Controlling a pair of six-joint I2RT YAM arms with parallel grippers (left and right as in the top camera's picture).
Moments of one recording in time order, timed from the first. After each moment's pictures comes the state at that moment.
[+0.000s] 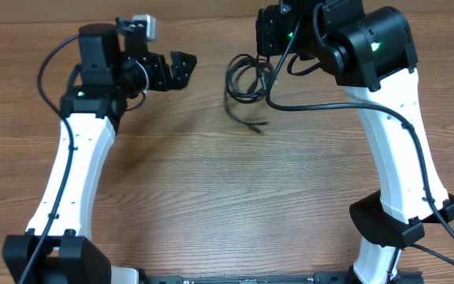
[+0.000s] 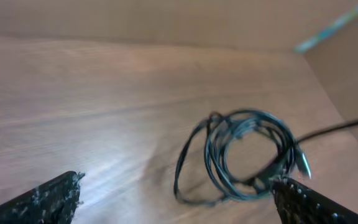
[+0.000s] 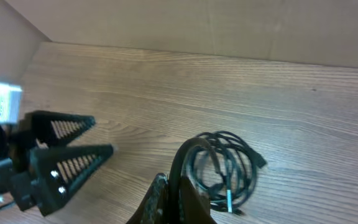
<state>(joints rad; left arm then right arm) -0.05 1.59 1.38 -0.43 0.55 -0.19 0.47 1.98 2.62 -1.36 -0.05 0.31</state>
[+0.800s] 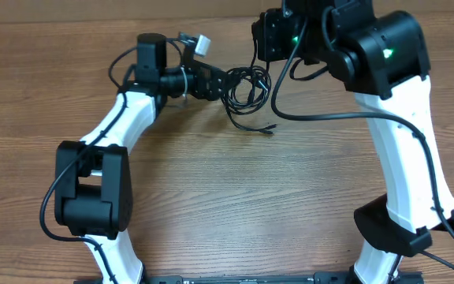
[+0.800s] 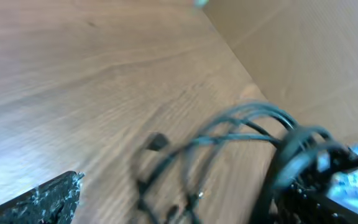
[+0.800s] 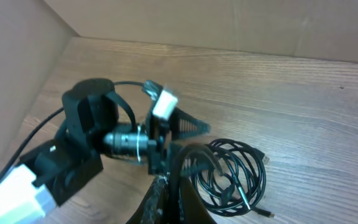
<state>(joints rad) -0.13 1.99 1.37 -0.03 1.00 -0.20 0.47 1.94 2.62 -1.38 -0.15 0.31</state>
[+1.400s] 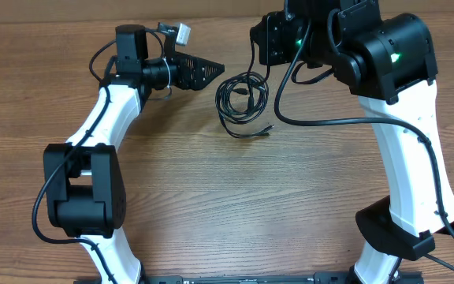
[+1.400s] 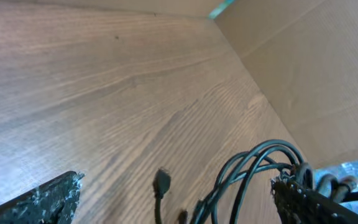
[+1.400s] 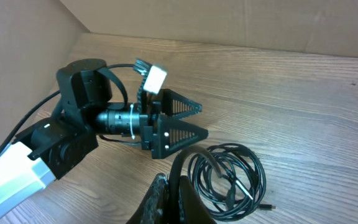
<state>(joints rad) -0.07 1.99 1.44 -0.13 1.01 -0.17 0.47 1.93 2.62 -1.40 -0.19 0.31</state>
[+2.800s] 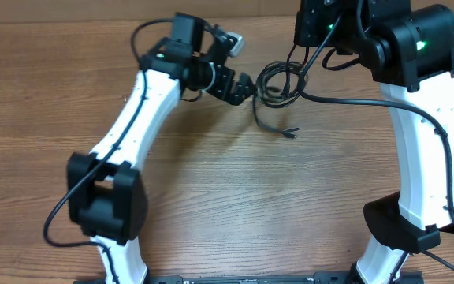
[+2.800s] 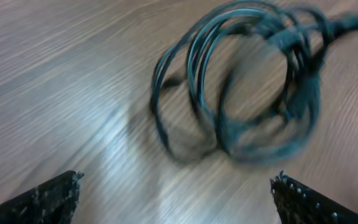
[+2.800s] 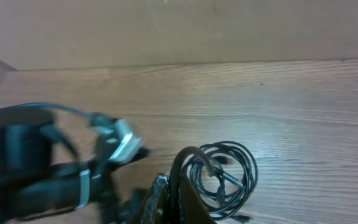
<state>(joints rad) -0.31 1.98 1.72 -0.72 0.56 0.11 0.35 1.93 2.62 -1.42 -0.02 0.33</state>
